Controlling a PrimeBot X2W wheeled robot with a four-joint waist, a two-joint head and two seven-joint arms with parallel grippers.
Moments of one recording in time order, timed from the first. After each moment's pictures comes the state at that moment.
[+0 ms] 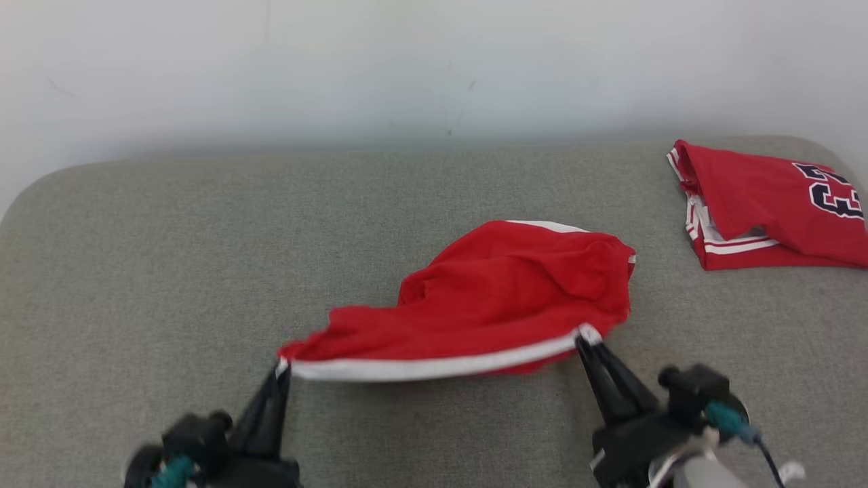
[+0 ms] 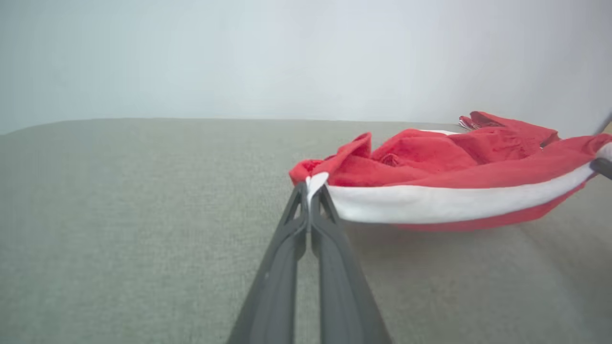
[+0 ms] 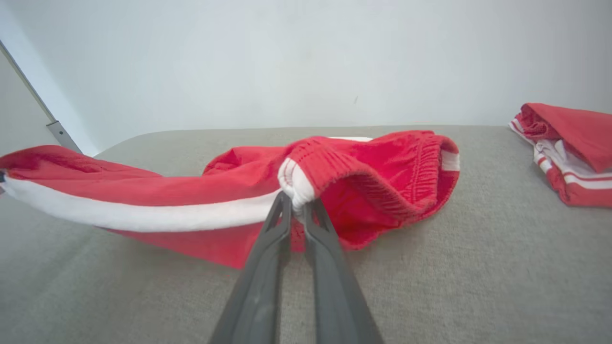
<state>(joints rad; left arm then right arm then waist) -0.14 0.18 -0.25 0.37 -0.37 -0.13 -0.26 -0.20 -0.27 0.33 0.43 0.39 0.13 -0.26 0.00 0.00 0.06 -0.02</state>
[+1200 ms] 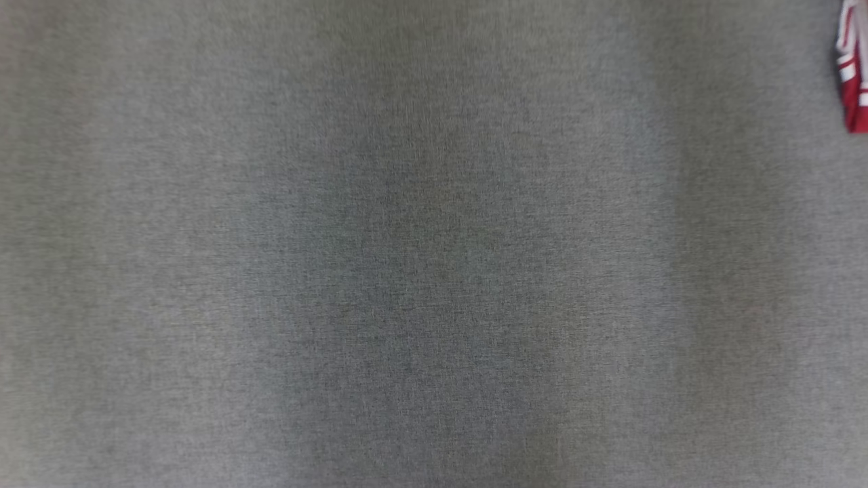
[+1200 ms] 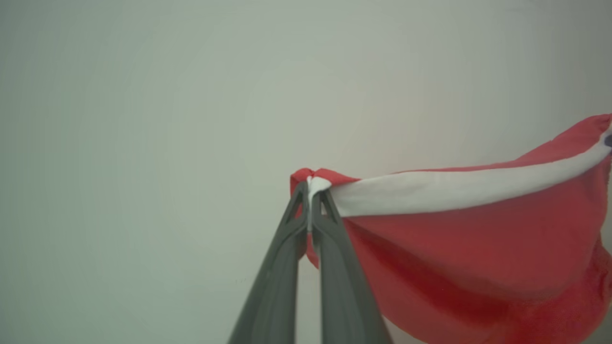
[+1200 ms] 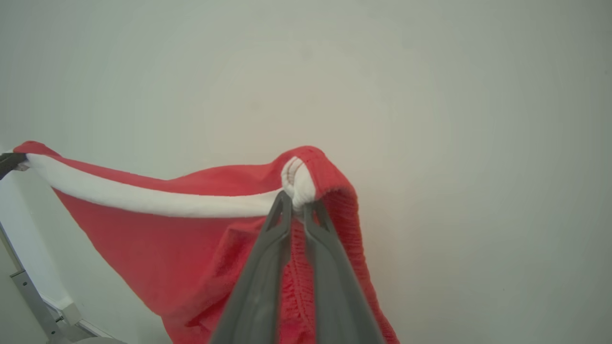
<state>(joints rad) -1.80 0.51 -0.69 0.67 -0.67 -0.13 -0.15 -1.70 -0.33 0.52 0.68 0.74 0.13 -0.01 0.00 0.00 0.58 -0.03</state>
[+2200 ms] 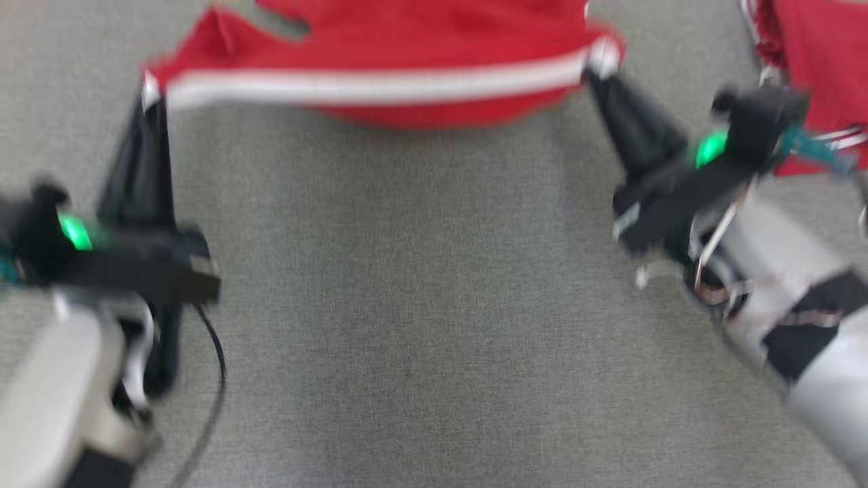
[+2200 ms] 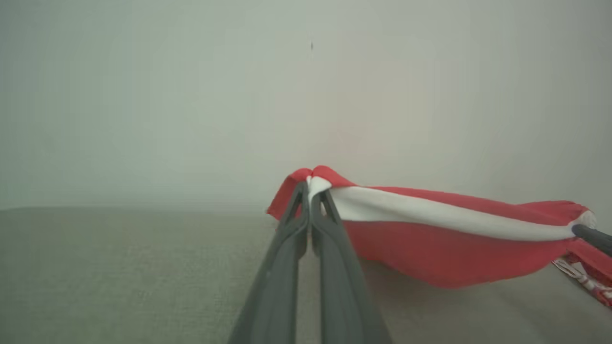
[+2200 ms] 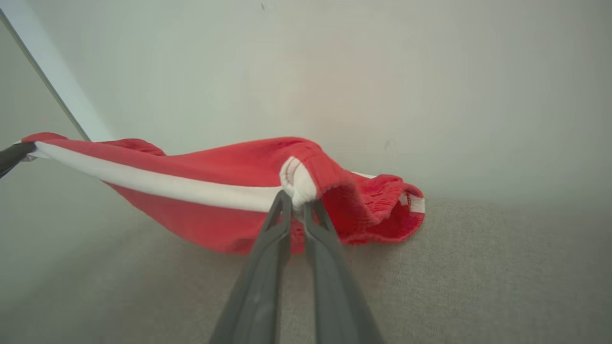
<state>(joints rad) -0.62 0.45 -0.36 0.14 -0.73 0.06 -0.26 -0.92 -0.56 0.78 0.43 0.88 0.13 -0.25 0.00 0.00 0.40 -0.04</state>
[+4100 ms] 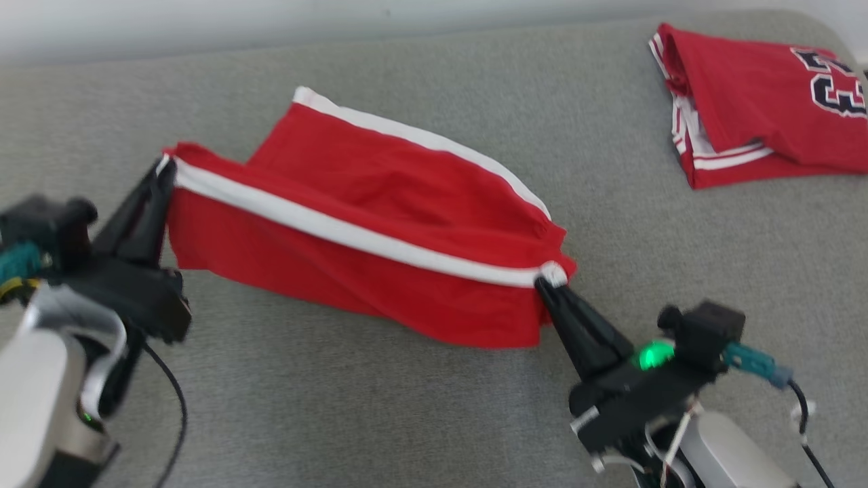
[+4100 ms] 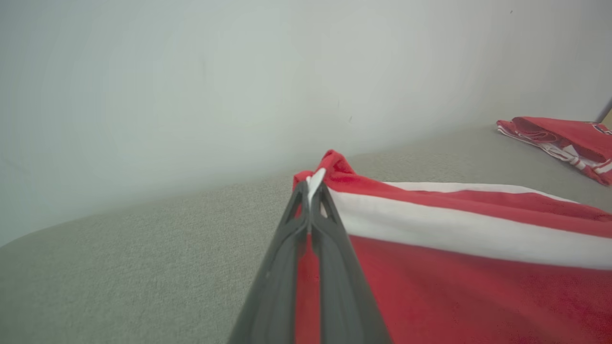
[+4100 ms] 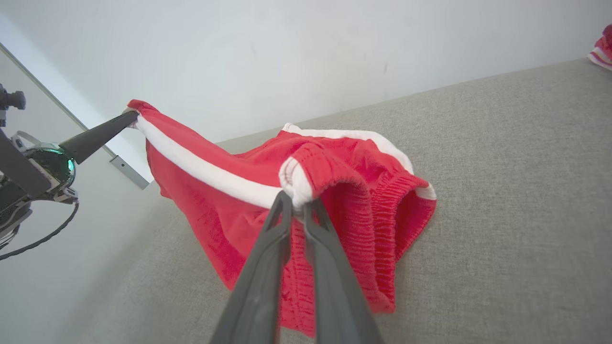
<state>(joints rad) -0.52 0.46 -0.23 0.17 -0.50 -0.12 0.02 -0.24 -0.36 0.42 0.02 0.67 0.13 -0.07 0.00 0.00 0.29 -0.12</state>
